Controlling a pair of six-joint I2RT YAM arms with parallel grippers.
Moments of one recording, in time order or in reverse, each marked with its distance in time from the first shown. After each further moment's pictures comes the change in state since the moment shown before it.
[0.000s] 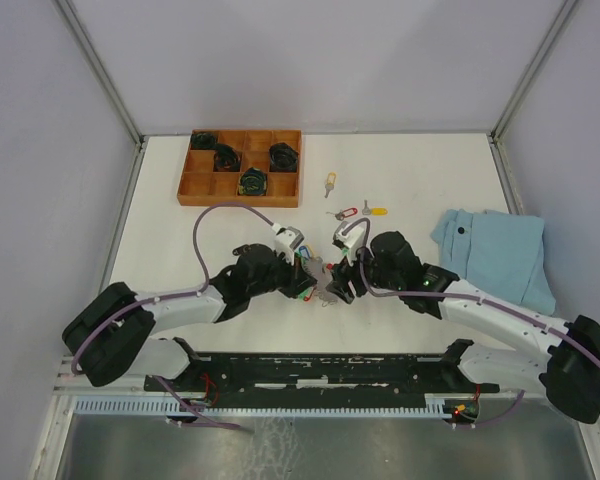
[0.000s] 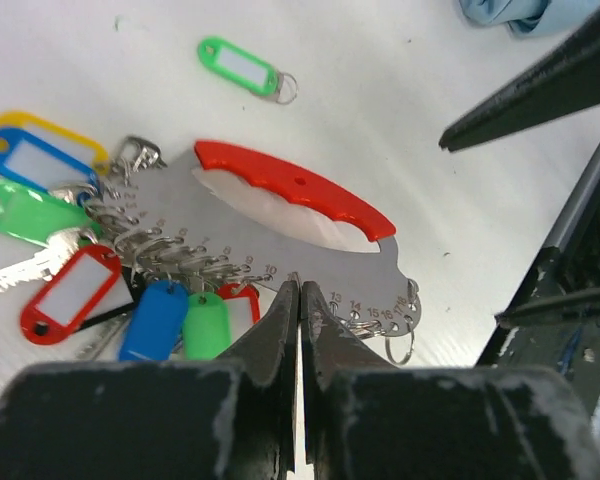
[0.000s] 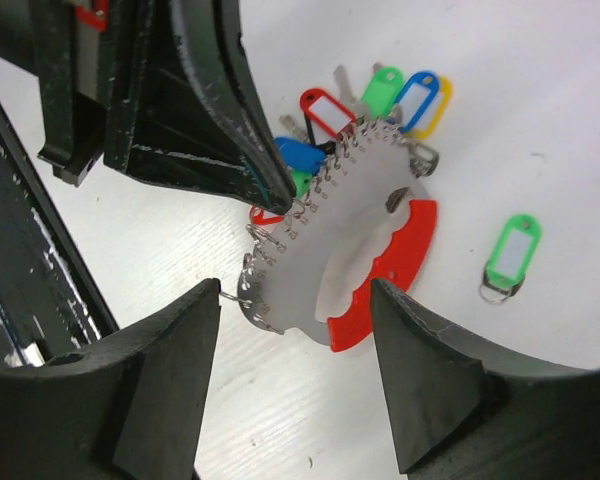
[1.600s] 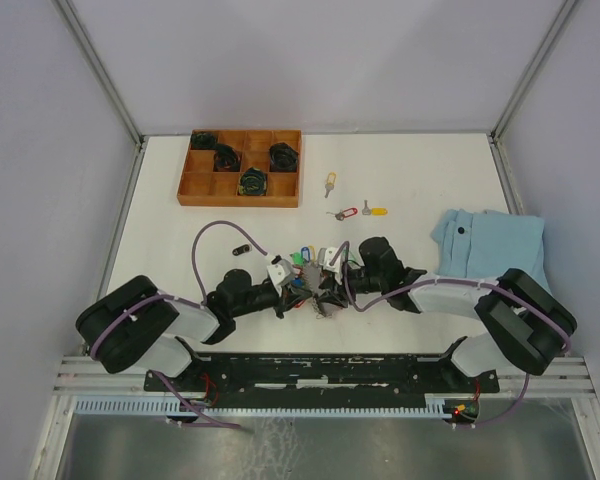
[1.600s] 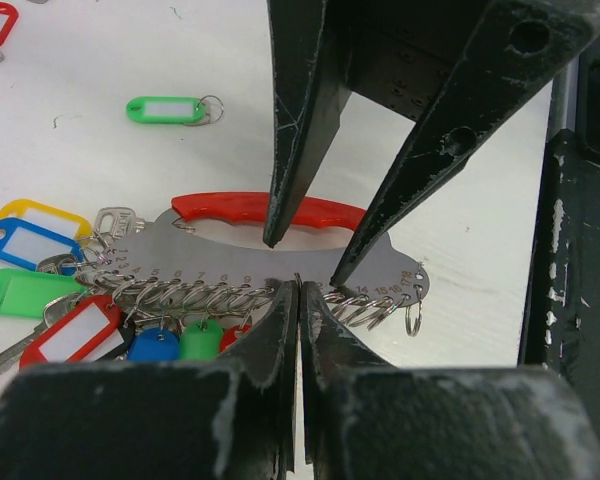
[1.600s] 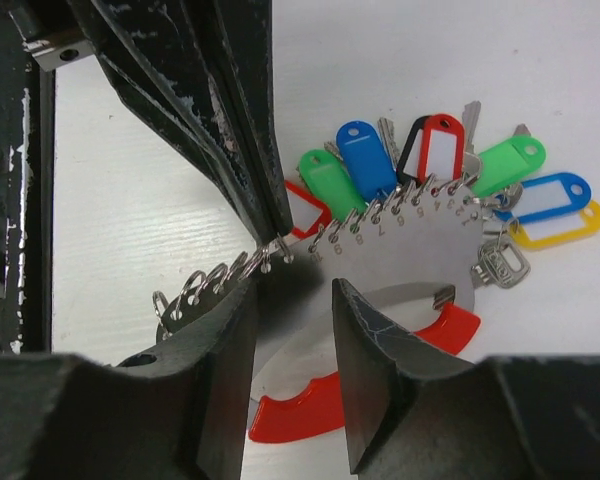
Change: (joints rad) left arm 0.018 0.084 -0.294 0.633 0.192 0.396; right arm -0.061 0.313 -0.147 0.460 -0.366 -0.340
